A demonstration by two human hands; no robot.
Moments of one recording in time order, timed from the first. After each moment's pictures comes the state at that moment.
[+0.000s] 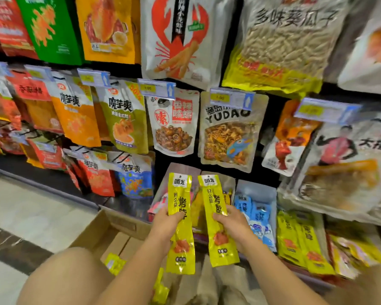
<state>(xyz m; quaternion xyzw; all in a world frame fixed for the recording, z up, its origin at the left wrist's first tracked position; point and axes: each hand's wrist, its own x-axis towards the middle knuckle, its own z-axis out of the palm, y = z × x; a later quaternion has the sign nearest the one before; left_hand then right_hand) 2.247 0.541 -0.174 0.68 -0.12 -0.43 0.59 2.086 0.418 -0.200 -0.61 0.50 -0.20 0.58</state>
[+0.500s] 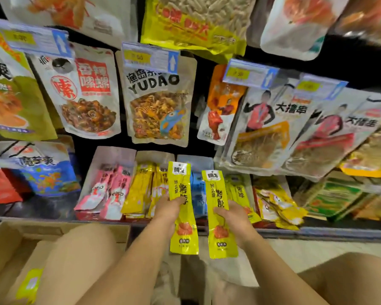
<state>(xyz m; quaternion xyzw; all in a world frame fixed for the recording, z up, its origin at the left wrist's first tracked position) 2.129 0.438 -0.217 0.63 -0.16 -0.55 0.53 1.938 0.406 -0.218 -0.47 0.64 -0.29 0.54</state>
